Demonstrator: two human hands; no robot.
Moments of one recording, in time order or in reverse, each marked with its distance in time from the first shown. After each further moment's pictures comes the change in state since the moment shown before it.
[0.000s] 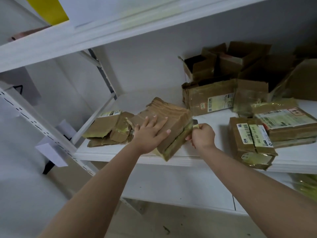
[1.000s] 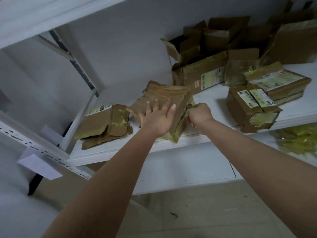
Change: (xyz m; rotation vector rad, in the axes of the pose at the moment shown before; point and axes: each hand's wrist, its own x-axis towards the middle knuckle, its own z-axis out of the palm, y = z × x) left_hand 0.007 0.000 0.003 0.013 -0.037 0.036; right_hand -0.013 -0.002 0.034 -0.073 0.066 0.130
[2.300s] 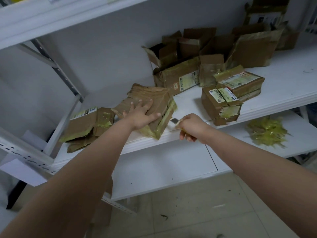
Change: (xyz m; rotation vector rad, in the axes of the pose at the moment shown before) left_hand -0.005 -0.007 -0.020 -0.009 -0.142 0.098; right_hand -0.070 0.024 -0.051 -0.078 -0.273 0.000
